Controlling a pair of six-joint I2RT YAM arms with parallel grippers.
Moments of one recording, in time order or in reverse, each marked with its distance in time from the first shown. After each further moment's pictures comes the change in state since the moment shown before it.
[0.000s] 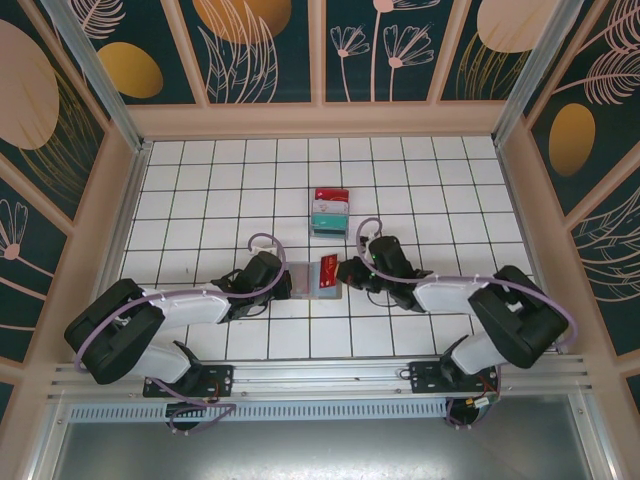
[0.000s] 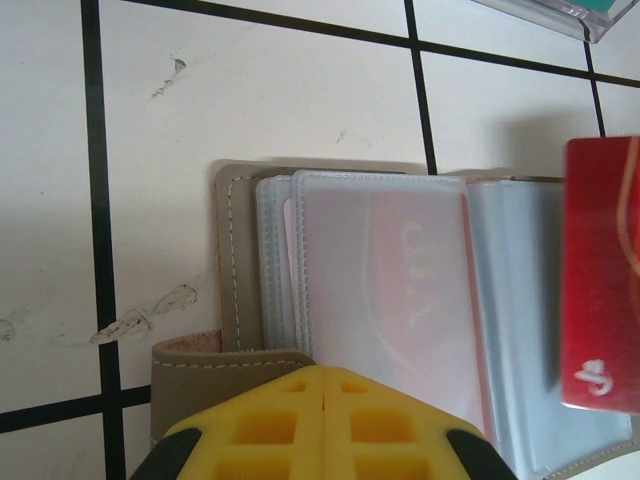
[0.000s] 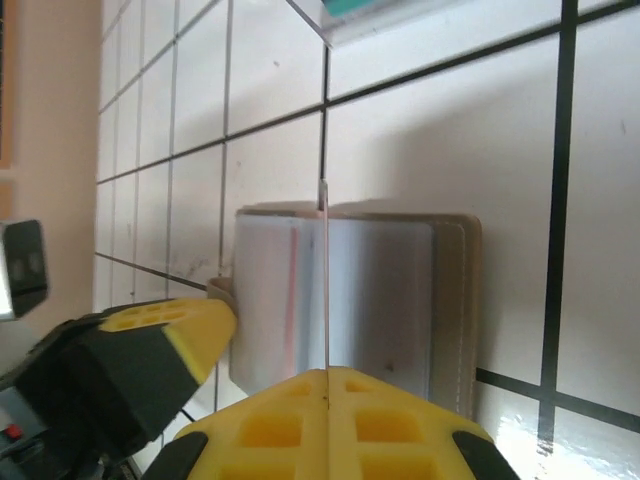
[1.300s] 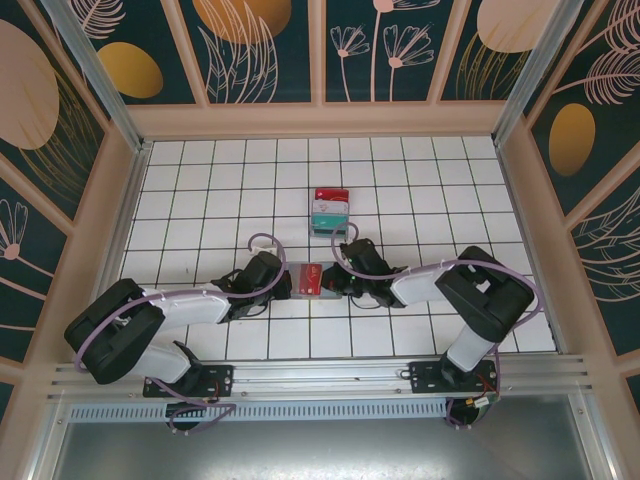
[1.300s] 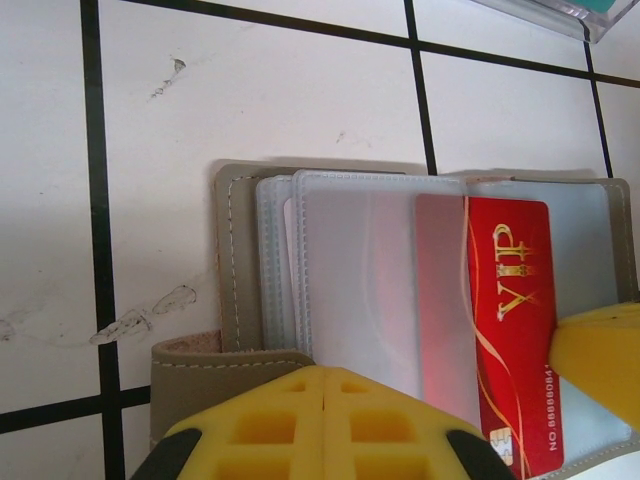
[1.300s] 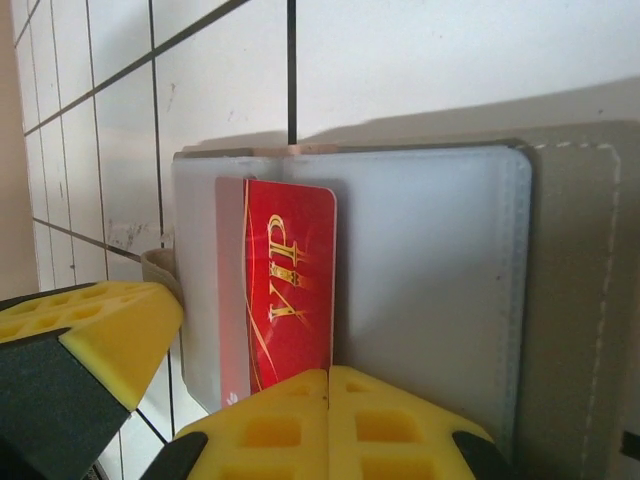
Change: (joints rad) left arm 0.000 0.004 -0.002 0.008 -0.002 -0.001; right arm 0.123 0.261 0.112 0.035 0.029 0.068
